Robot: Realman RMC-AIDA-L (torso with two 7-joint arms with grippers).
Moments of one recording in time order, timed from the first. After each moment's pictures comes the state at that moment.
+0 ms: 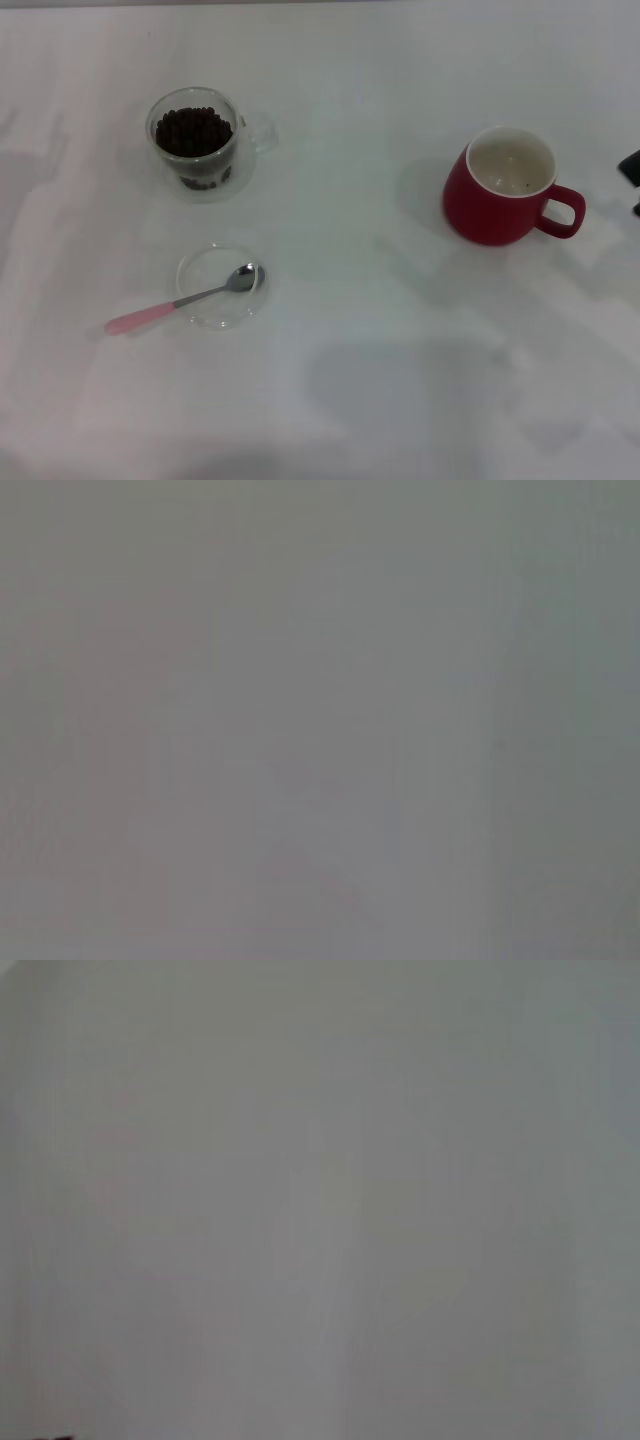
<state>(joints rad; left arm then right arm) -0.42 -2.08 0.50 0.12 1.07 1.34 -0.43 0.10 1.98 -1.10 -0.12 -0.88 -1.89 0.45</state>
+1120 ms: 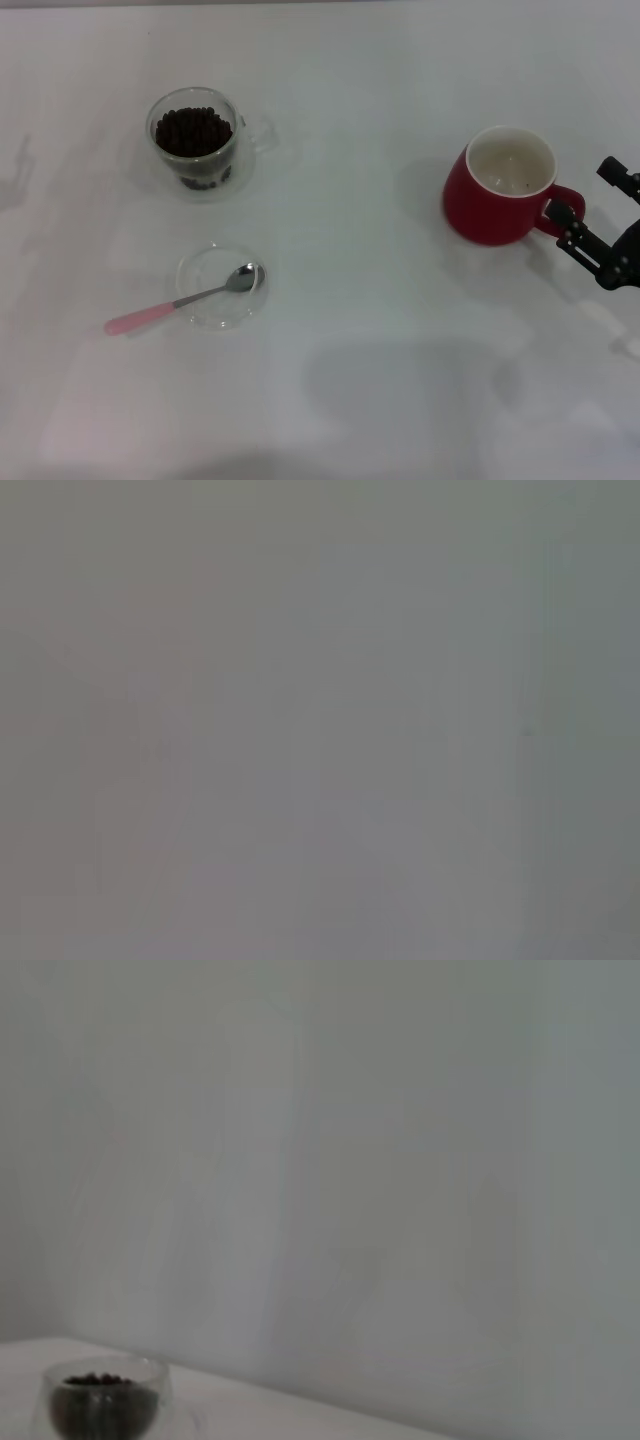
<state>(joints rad) -0.33 -2.07 0.50 0.17 1.09 1.38 -0.42 0.12 2.02 -1.17 -0.08 -0.86 -1.58 0.35</state>
